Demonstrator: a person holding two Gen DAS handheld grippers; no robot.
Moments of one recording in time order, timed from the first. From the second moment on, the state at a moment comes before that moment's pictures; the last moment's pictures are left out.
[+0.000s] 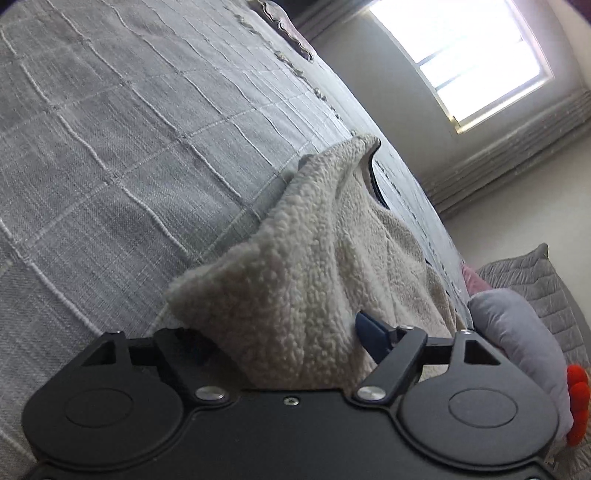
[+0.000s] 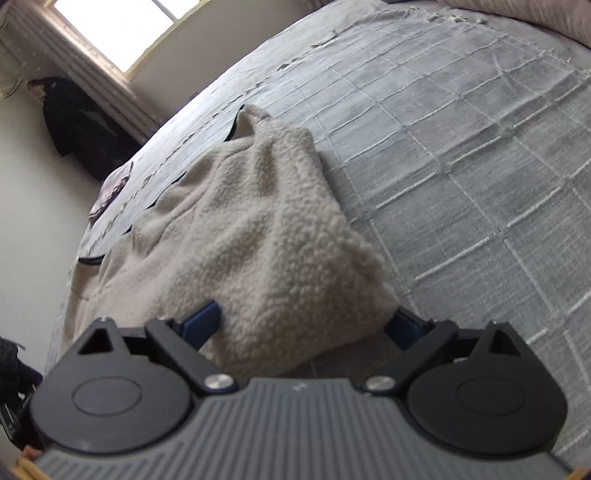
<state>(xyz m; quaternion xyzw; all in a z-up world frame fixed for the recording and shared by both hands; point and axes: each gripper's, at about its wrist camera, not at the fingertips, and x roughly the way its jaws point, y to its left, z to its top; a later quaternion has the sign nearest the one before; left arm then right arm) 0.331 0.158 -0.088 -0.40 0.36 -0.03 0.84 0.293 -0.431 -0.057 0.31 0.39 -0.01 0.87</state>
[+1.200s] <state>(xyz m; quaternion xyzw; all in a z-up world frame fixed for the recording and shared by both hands) 0.102 0.172 -0.074 -0.38 0.36 -0.05 0.85 0.039 -0.351 0.015 0.10 0.37 -0.08 0.92</state>
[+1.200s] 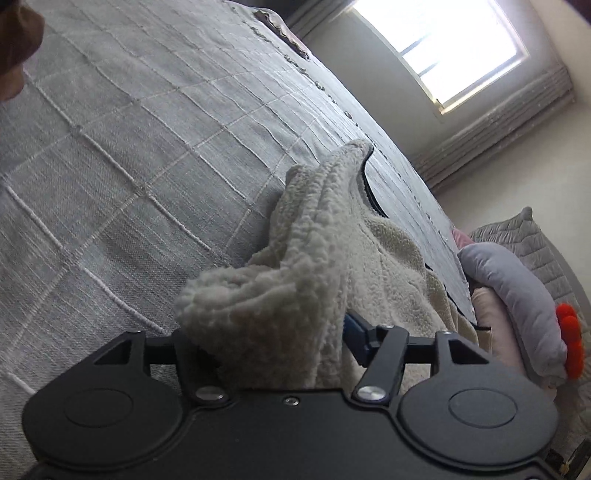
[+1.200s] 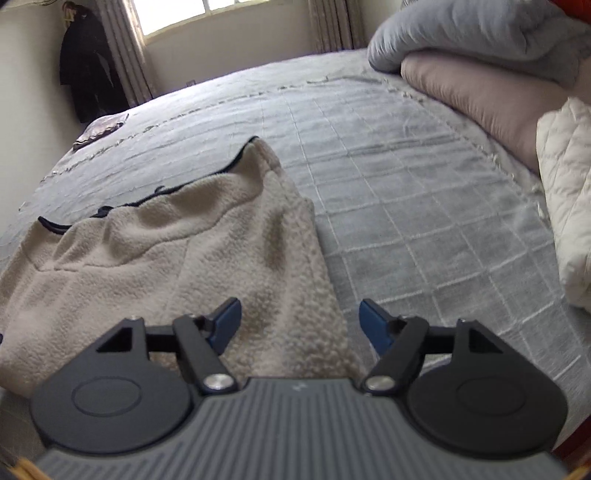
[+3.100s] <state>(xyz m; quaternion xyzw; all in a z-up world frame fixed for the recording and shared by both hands) 0.033 -0.152 -0.008 0.06 0.25 -0.32 0.91 0.072 -0.422 0.006 0.38 0.34 0.16 0.85</state>
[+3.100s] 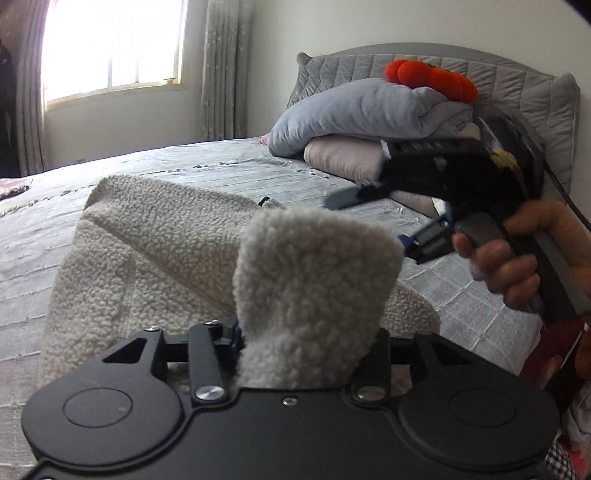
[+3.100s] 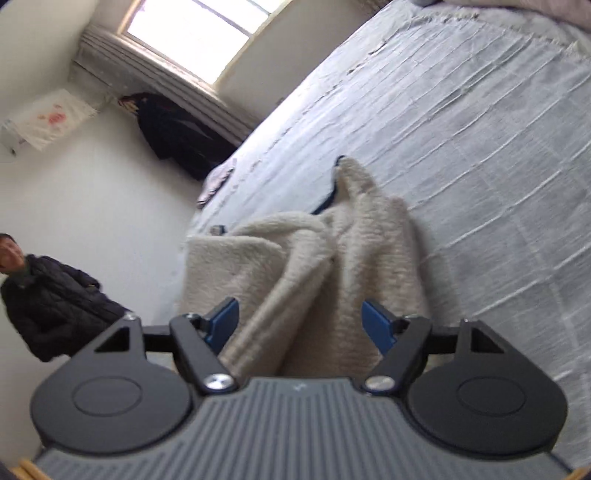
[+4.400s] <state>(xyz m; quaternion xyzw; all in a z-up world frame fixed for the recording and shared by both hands) 0.063 -0.142 0.001 0.06 0.23 -0.41 0.88 0.140 -0.362 0.086 0.16 0.31 0.06 0.93</state>
